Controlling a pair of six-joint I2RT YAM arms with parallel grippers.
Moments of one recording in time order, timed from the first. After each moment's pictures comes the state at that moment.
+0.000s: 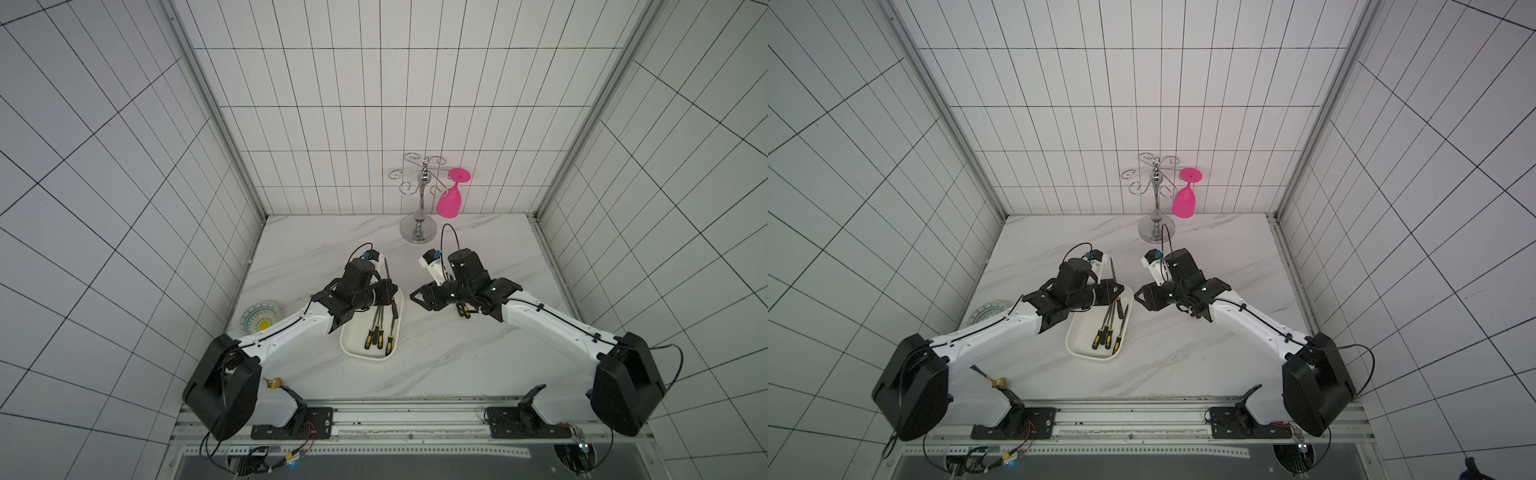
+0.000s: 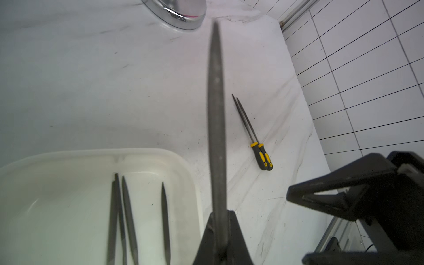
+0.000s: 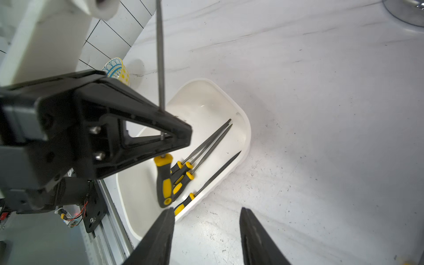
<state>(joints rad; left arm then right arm) -0.61 1.32 0.84 -0.17 0.19 -0.60 0.73 1.39 0.99 -0.33 -0.39 0.22</state>
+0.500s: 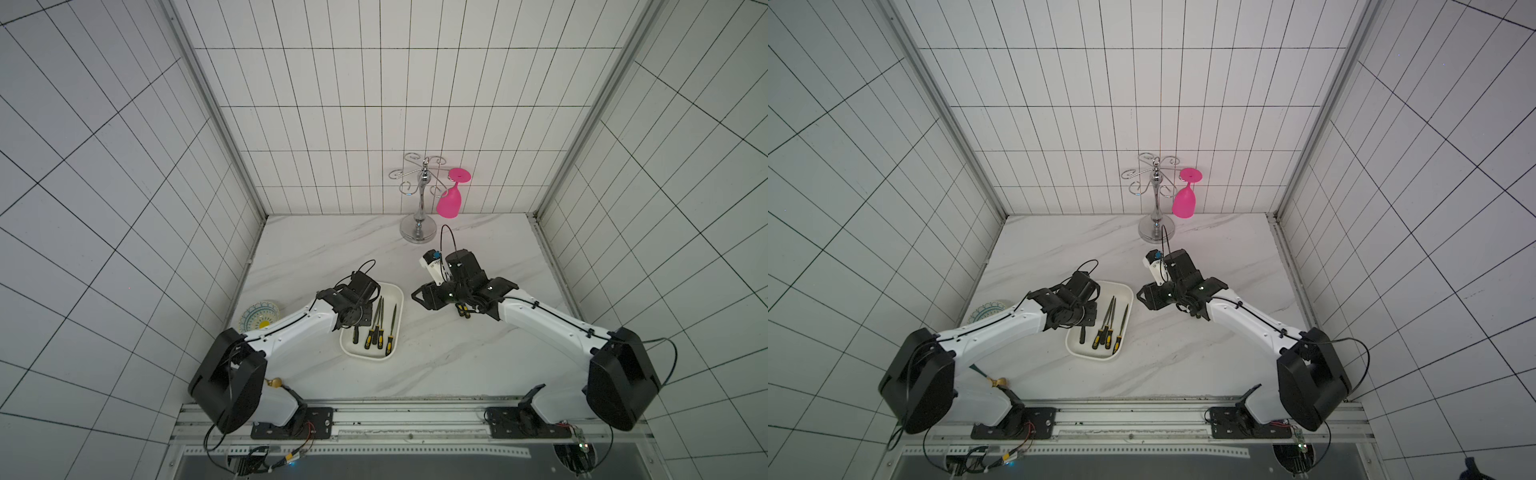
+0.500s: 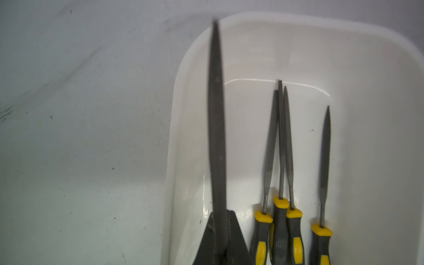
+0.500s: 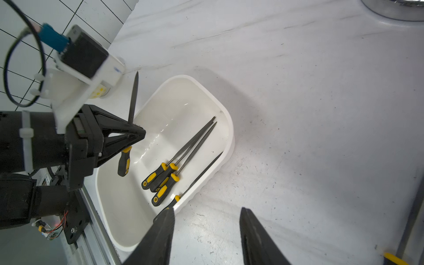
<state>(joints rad) -0.63 1.45 0.88 -0.65 -0.18 -0.53 0.73 1.42 0.99 -0.33 -0.32 0.22</state>
